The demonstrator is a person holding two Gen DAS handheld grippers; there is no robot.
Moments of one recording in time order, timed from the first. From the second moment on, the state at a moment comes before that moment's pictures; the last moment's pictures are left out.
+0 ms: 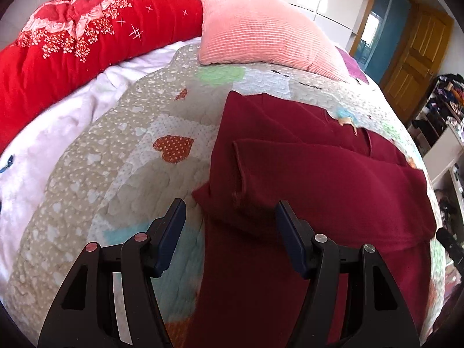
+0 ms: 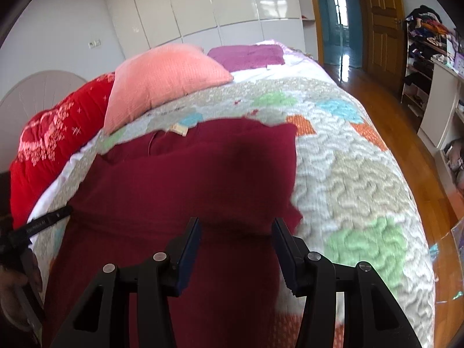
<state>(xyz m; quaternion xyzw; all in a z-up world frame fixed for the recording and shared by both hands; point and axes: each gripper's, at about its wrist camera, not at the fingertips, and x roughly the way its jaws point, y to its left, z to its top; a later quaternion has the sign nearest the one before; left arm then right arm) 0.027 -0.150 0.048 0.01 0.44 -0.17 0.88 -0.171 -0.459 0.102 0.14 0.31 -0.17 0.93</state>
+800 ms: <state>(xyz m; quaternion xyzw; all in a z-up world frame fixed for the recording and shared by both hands) -0.053 -0.100 0.061 0.04 0.47 -0.22 0.86 -0.280 -0.449 0.067 0.19 0.35 -0.12 0.91</state>
